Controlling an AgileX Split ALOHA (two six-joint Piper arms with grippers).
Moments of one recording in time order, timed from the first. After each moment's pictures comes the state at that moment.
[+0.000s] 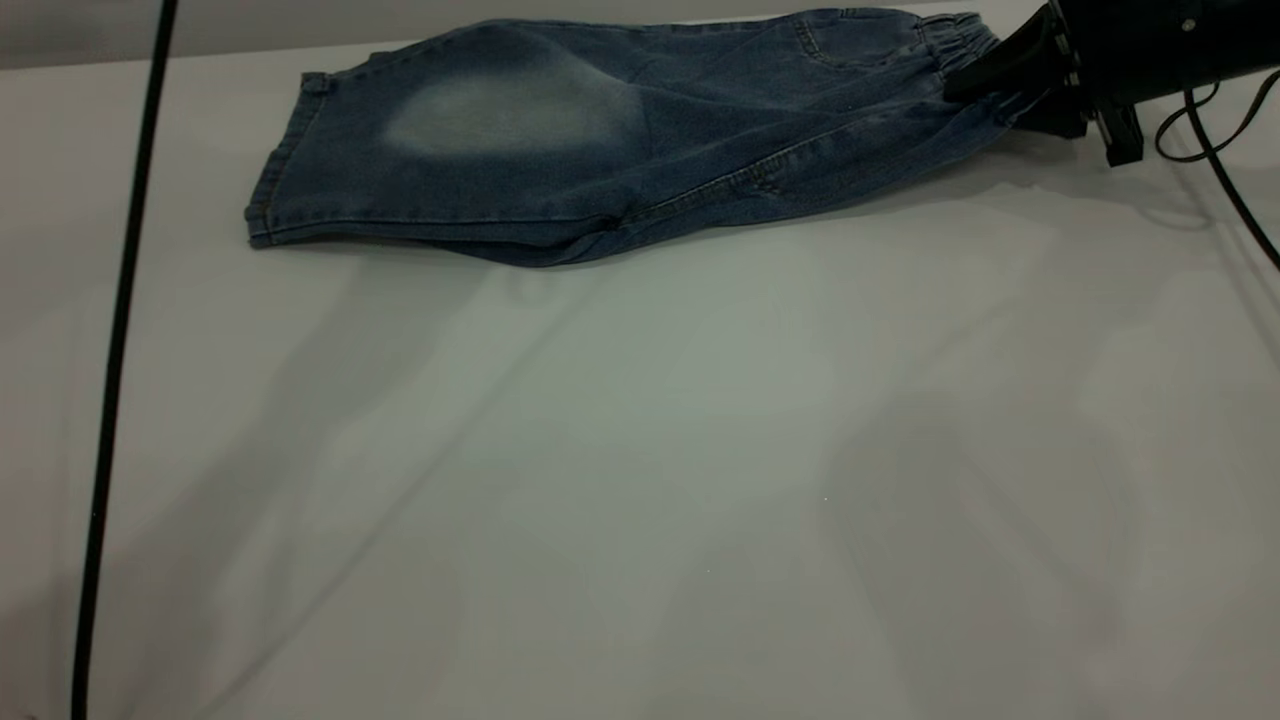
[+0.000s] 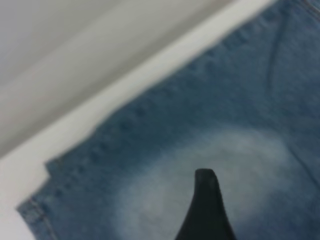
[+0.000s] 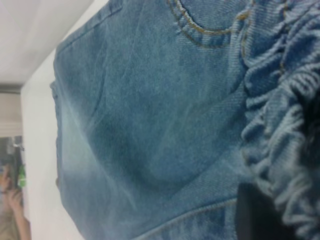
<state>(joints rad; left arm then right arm) -0.41 2.10 -1.75 0.01 0.61 0.22 -0.23 2.54 -1.59 1.45 0.96 -0.93</state>
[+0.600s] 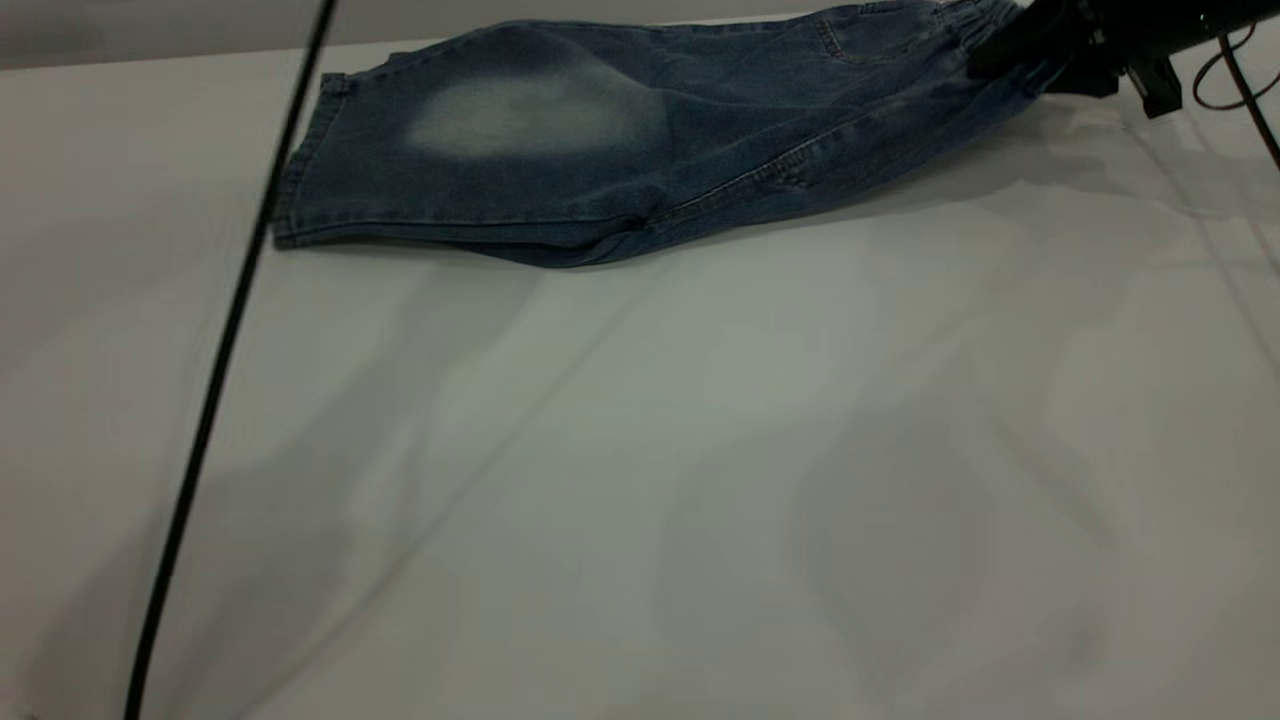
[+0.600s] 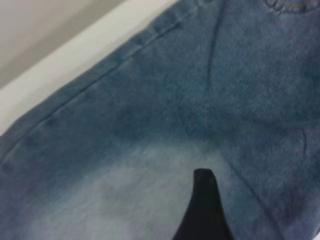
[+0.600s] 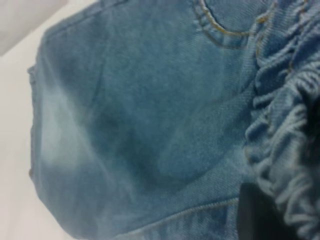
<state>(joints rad) -0.47 2.42 -2.24 -0.08 0.93 0.19 -0.23 2.45 -1.59 1.30 0.91 -0.88</state>
